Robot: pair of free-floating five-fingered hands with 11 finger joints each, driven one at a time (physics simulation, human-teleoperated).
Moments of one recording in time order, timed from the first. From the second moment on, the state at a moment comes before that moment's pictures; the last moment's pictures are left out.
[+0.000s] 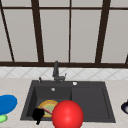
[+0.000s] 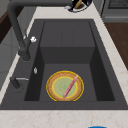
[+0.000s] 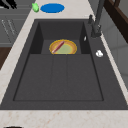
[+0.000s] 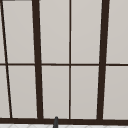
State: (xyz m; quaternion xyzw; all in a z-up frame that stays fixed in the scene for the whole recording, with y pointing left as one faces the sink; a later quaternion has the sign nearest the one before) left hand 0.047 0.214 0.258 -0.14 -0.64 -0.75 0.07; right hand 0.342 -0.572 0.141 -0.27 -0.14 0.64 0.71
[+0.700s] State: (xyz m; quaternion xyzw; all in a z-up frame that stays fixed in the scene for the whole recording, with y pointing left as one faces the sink) left hand 0.047 0.214 0.258 -0.14 -0.64 -0.75 0.07; right hand 0.330 -0.593 0.141 -0.26 -0.21 0.61 0.71
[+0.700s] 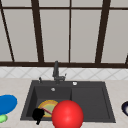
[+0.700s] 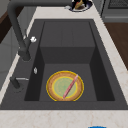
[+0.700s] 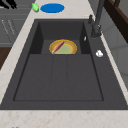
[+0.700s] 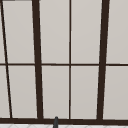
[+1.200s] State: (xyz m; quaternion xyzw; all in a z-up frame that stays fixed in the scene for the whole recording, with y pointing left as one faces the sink) left hand 0.047 0.214 0.258 -0.14 -0.64 -0.75 0.07; right hand 0.342 -0.595 0.127 -0.39 -0.33 0.52 0.68
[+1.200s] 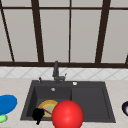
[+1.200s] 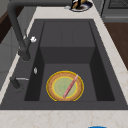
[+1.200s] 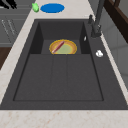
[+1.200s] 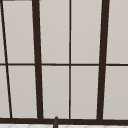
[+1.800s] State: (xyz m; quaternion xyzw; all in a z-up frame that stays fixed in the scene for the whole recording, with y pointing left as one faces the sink) left hand 0.047 0.214 0.258 -0.14 -0.64 -0.75 0.07; right hand 0.346 -0.589 0.152 -0.39 -0.31 0.52 0.69
